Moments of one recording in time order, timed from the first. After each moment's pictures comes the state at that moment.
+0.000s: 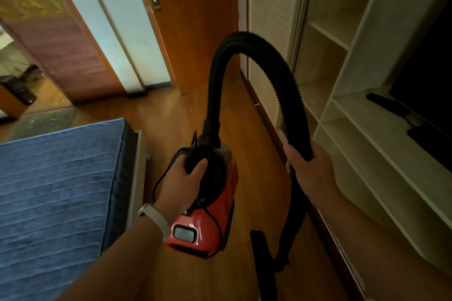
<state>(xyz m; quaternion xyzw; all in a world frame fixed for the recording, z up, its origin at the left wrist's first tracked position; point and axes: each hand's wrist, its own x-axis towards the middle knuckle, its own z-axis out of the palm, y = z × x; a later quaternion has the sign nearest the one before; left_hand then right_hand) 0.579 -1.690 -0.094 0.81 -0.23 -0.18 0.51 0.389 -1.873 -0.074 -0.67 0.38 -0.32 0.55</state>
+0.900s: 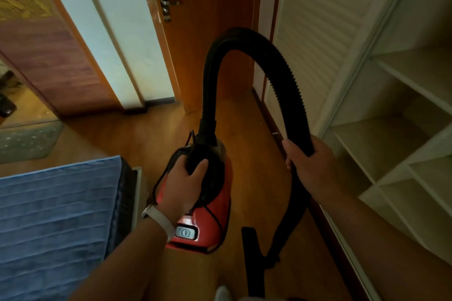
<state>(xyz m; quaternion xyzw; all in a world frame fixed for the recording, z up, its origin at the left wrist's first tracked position) 0.958 -1.840 -0.101 0.79 -0.22 -0.18 0.54 0.778 -2.027 -0.059 -0.71 0.35 -0.31 0.52</state>
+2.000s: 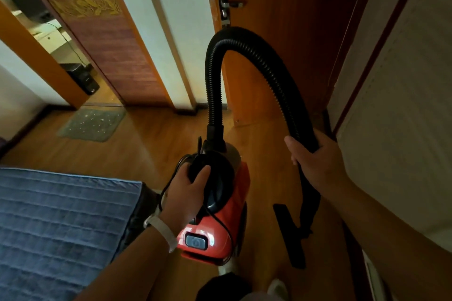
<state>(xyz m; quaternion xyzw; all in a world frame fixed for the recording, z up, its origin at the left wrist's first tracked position) 1.239 -2.095 -0.117 0.83 -0.04 -0.09 0.55 1.150 -2.343 -0.075 -0.76 0.19 -0.20 0.59</state>
